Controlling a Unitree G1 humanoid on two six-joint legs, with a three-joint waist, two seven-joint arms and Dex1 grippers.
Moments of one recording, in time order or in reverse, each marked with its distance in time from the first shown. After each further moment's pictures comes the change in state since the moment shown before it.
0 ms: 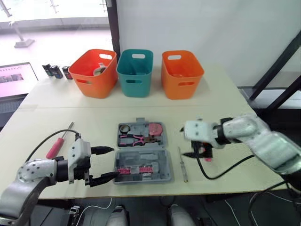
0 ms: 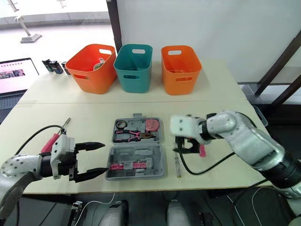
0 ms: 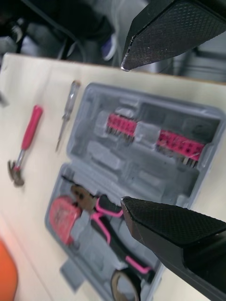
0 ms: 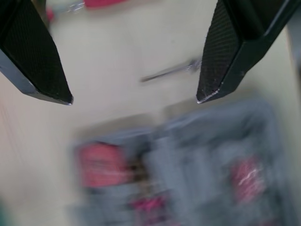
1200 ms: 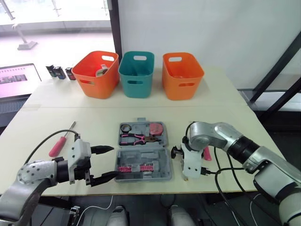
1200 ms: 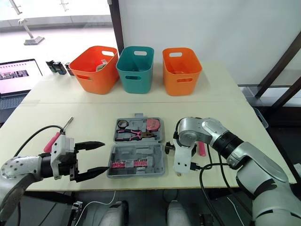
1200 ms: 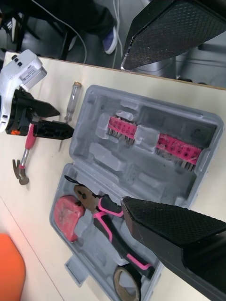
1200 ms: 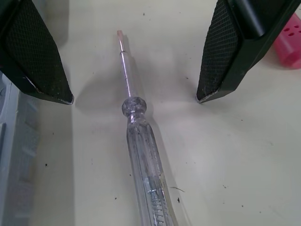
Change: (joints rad) left arm 0.028 -0.023 0.003 -0.027 0.001 -0.012 0.057; right arm -0.237 0.366 0.296 0.769 -0.788 -1.226 0.140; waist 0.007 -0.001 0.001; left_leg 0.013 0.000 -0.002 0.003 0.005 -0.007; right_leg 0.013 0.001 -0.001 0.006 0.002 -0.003
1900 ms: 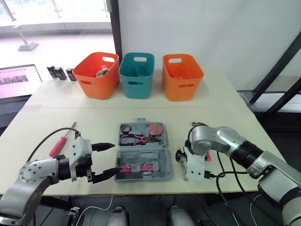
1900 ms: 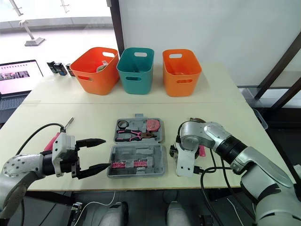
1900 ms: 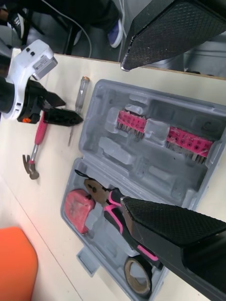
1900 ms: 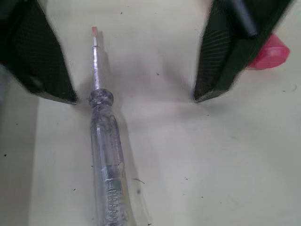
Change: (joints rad) left arm -0.033 -0.025 -0.003 0.008 0.014 -0.002 0.016; right arm 0.063 -0.035 -0.019 -0.084 -0.061 0.020 0.037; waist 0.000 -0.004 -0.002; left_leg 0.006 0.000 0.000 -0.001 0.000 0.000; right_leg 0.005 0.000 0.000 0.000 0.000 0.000
